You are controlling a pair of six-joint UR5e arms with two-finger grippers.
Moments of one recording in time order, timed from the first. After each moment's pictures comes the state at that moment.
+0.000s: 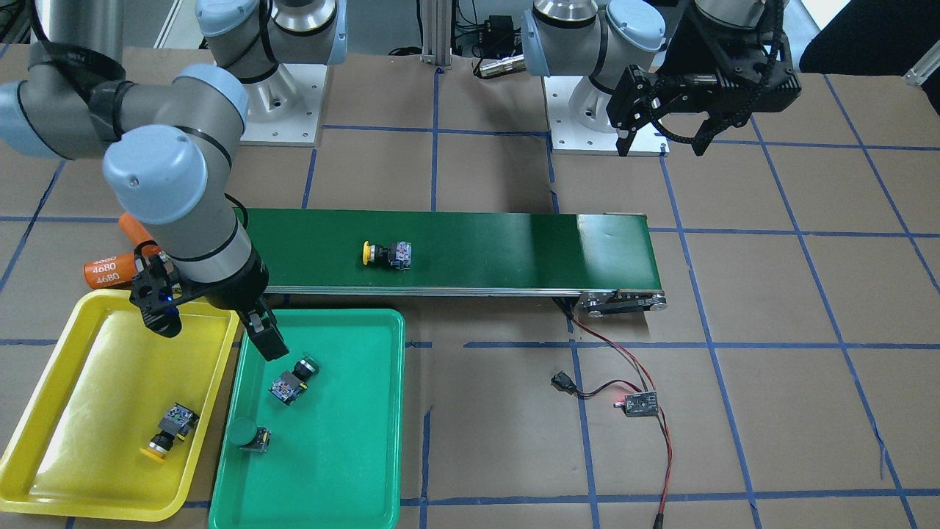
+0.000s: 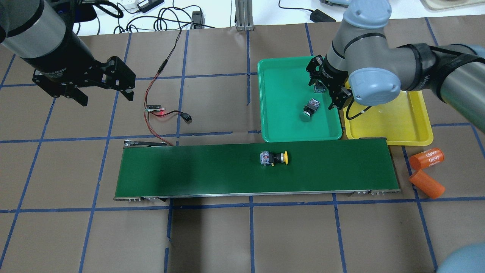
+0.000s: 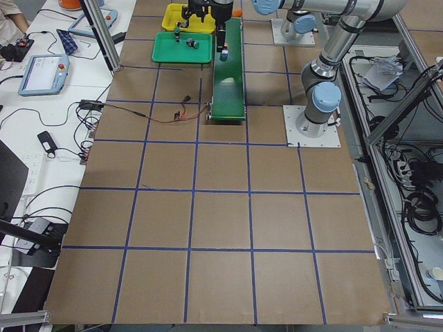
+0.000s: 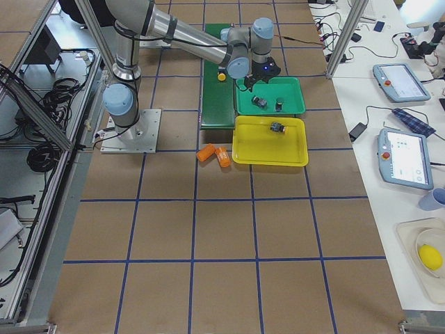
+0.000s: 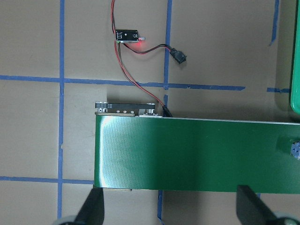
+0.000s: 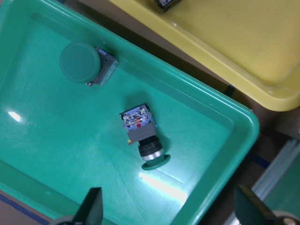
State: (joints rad) left arm -1.51 -1.44 -1.61 -1.60 1.55 0.00; right arm 1.59 -1.33 1.74 -2.05 -1.52 1.06
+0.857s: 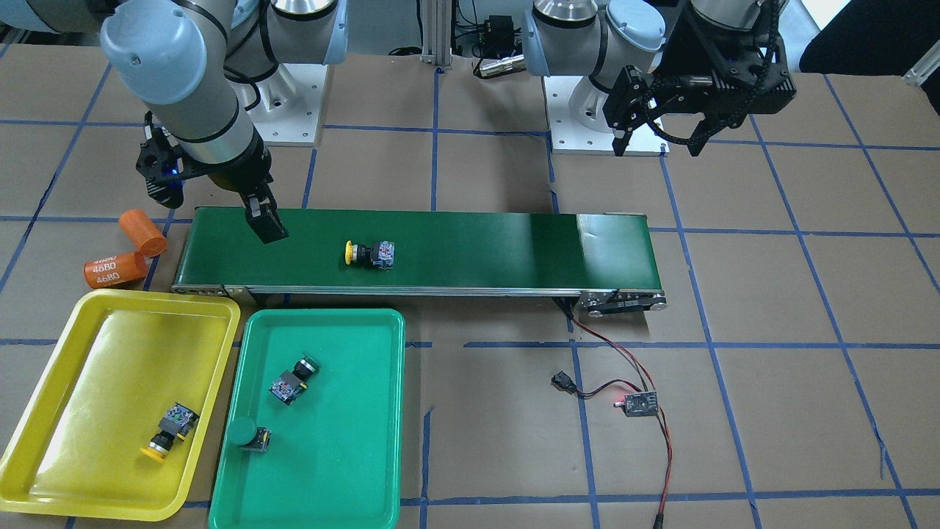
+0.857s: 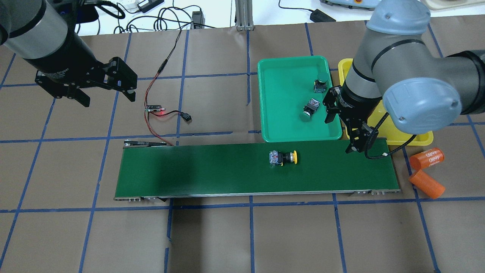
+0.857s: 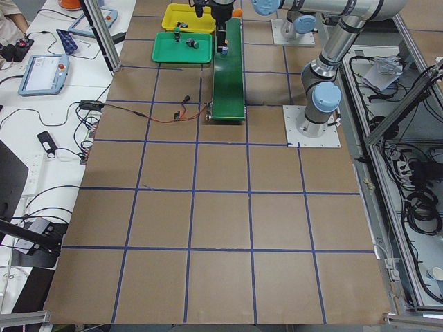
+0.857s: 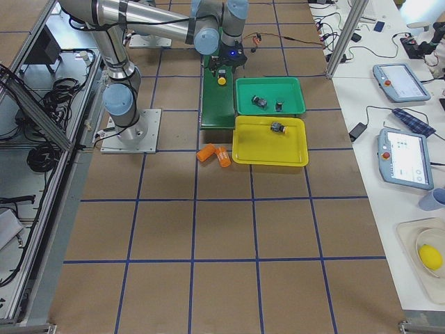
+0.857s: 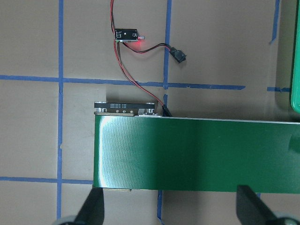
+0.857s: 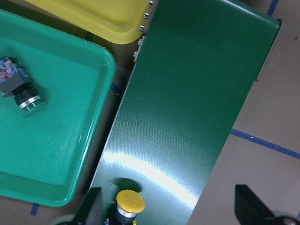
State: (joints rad) left arm -1.52 -1.44 -1.62 -1.60 1.54 -0.01; right arm 1.59 -1.57 1.86 -1.72 -1.53 1.24
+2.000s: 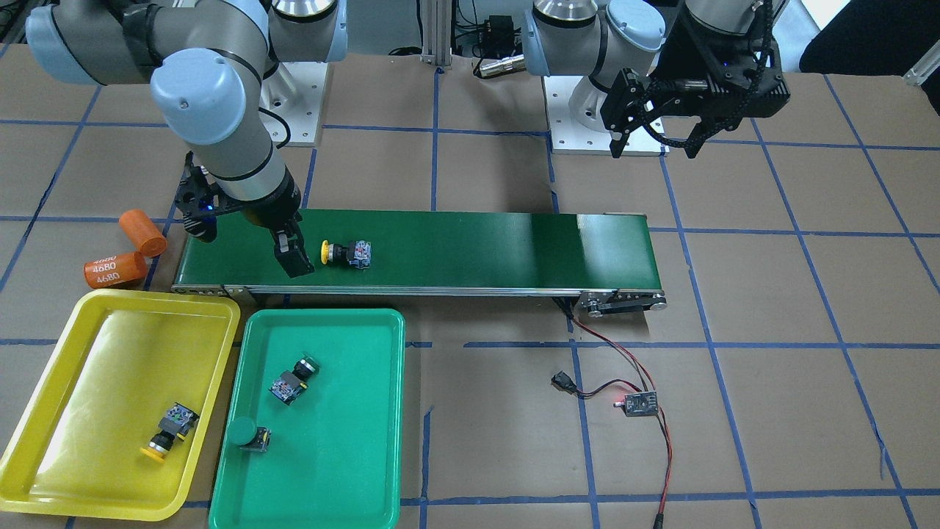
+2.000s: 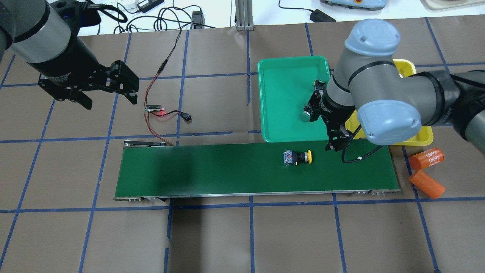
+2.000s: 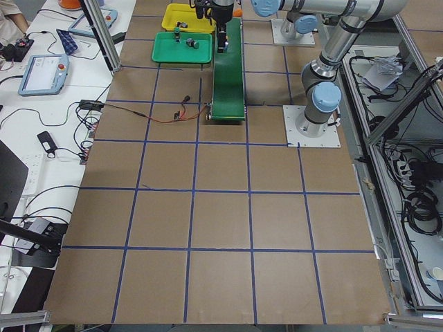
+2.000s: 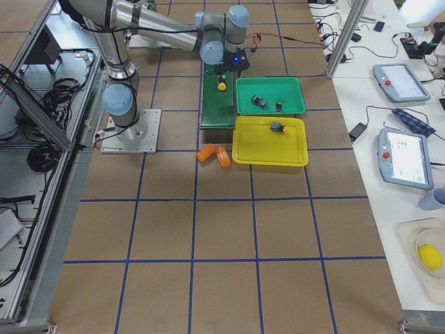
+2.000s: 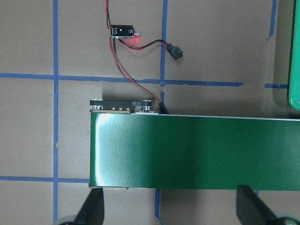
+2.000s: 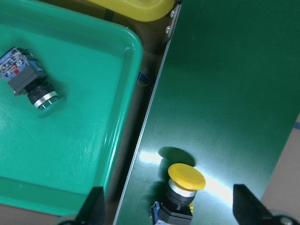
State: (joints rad) left arm -1.52 -1.44 -1.63 -1.59 1.54 0.00; right arm 1.64 -1.49 1.95 -1.99 -1.49 1.34
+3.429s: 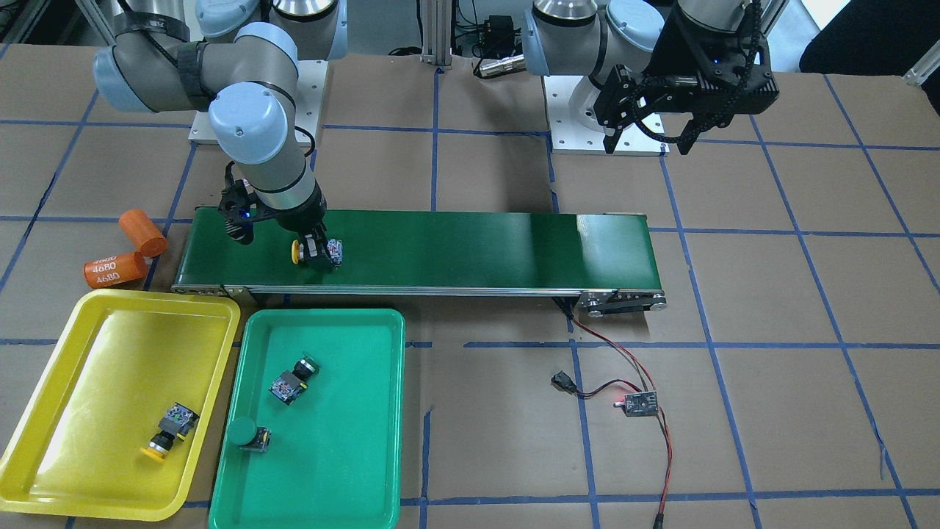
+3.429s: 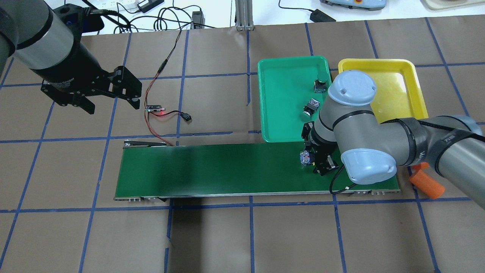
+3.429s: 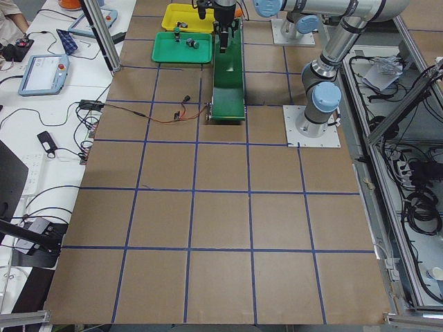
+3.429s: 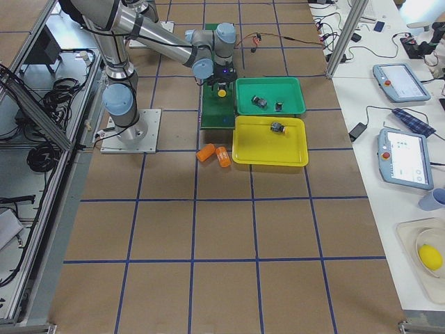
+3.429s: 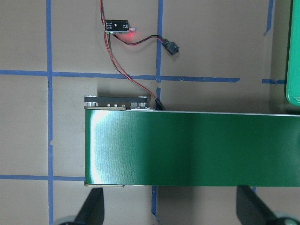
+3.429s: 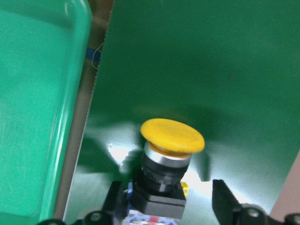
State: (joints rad) left arm -1.52 -1.42 -1.65 -1.59 1.54 0.00; right arm 1.67 -1.47 2.11 -2.14 -1.49 1.37
